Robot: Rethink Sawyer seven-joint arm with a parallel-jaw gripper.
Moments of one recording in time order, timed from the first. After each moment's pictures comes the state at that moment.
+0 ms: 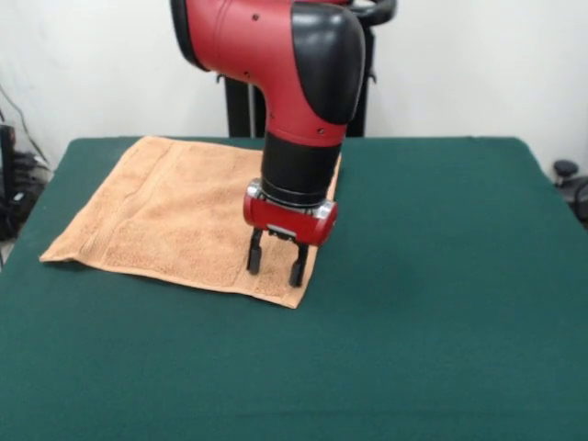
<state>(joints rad) -0.13 -0.36 -0.16 1.69 0.24 0.07 1.71</state>
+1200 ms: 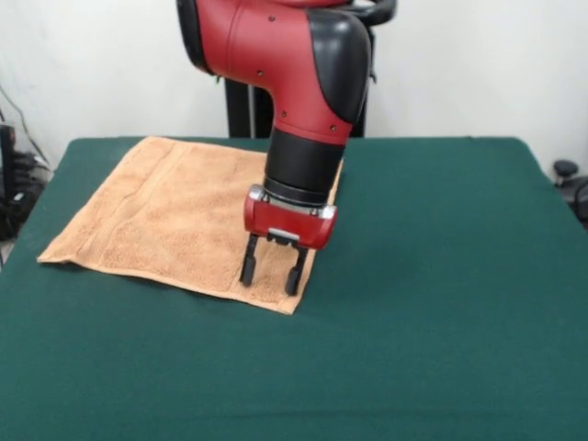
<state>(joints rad) -0.10 -0.33 -0.19 1.70 0.09 -0.18 1.71</state>
